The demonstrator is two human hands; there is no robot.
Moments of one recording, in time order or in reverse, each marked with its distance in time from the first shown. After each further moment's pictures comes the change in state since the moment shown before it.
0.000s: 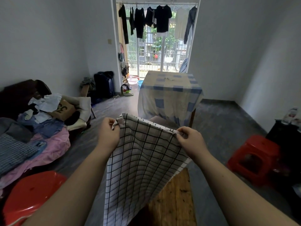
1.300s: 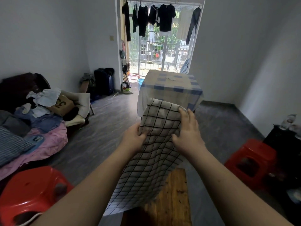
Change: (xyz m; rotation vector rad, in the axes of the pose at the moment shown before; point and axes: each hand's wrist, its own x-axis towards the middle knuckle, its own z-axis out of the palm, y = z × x) left_hand -0.021 0.015 0.052 0.032 -0.299 0.106; right_hand 0.000 -0.047 -0.003 -0.255 -0.013 -0.094
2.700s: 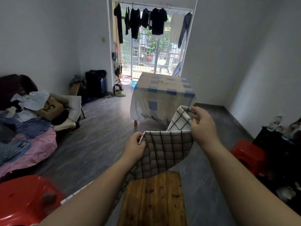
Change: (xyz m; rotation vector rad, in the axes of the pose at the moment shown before) left_hand 0.021 -0.042 0.043 -0.083 -0.013 -0.033; right_hand 0.045 0.025 -0.038 0.253 0.285 0.094
